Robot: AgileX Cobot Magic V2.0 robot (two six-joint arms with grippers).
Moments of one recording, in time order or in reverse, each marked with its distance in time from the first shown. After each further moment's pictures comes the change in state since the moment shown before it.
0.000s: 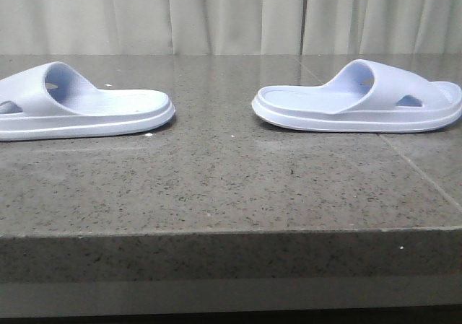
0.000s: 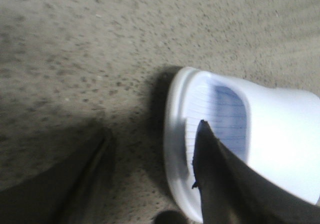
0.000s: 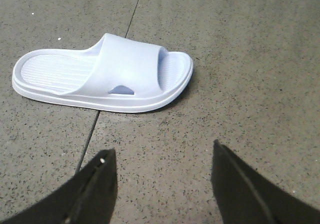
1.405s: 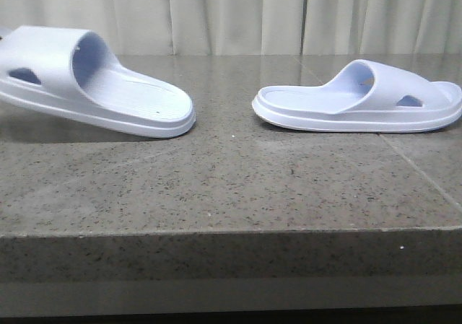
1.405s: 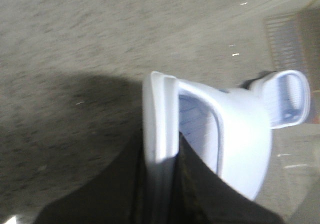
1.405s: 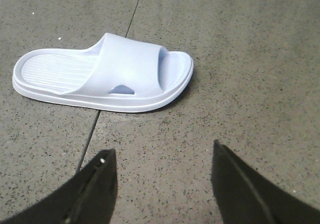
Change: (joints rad) left arm -0.126 -0.091 -0.071 -0.098 0.136 0.036; right arm 0.000 0.001 0.000 0.000 0.000 0.000
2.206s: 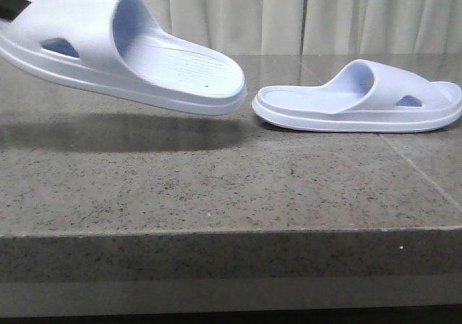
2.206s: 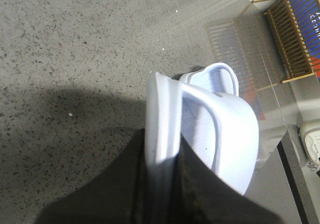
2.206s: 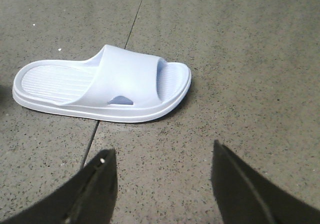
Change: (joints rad) left arm -0.072 -0.087 0.145 -0.182 0.021 0.076; right arm 0.000 0.000 0.000 0.000 -0.033 0.000
